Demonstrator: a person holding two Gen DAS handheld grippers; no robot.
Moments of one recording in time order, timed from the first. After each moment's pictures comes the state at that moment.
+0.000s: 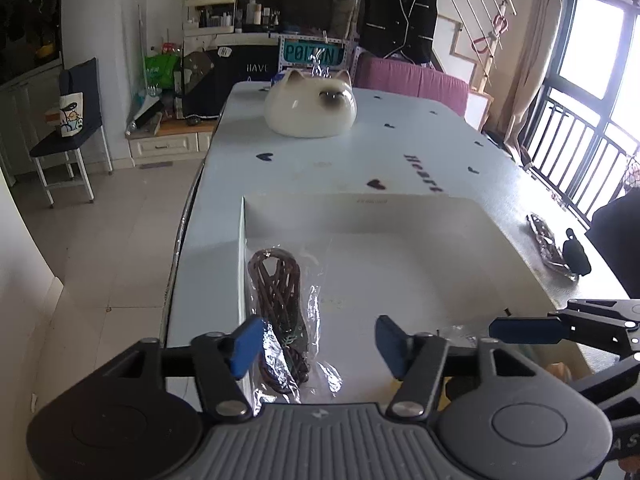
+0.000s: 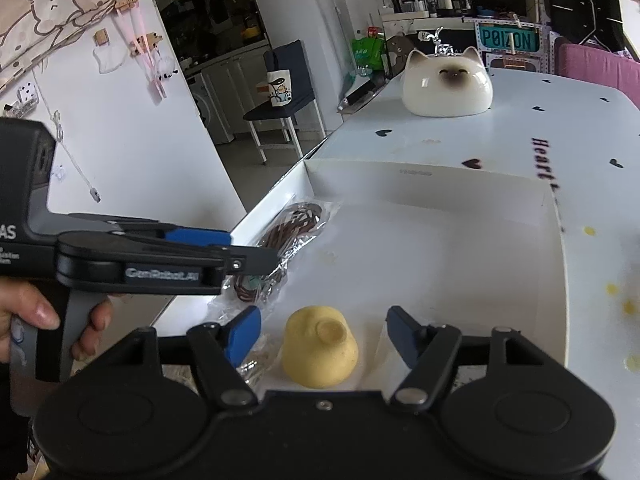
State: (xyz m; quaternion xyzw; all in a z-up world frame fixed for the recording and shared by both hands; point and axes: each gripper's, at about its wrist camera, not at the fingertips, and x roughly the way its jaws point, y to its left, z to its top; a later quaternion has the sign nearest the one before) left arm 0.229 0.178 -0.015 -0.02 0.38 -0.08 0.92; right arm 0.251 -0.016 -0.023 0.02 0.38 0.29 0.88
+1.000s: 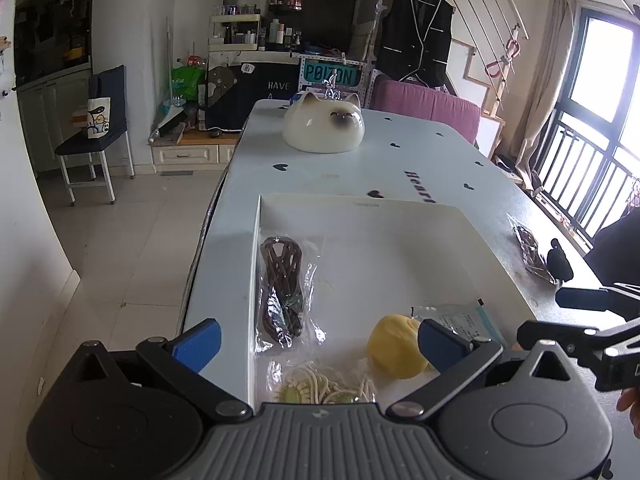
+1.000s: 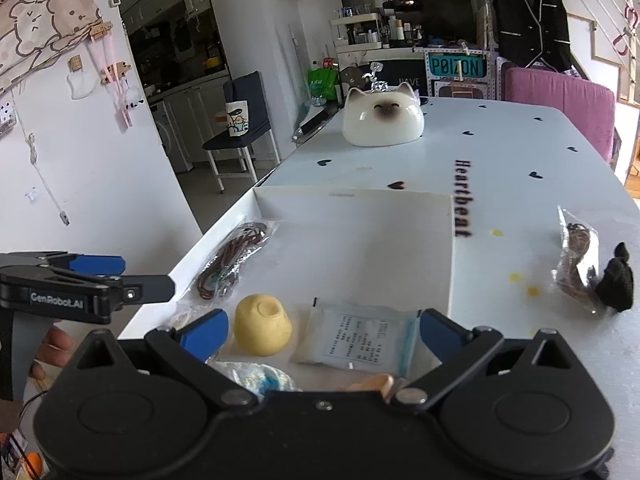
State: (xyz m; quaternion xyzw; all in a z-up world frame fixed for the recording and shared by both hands) left arm 0.166 0.173 0.004 -0.04 0.35 -0.05 0.93; right arm 0.204 -0.073 0.002 0.02 0.34 0.22 0.91
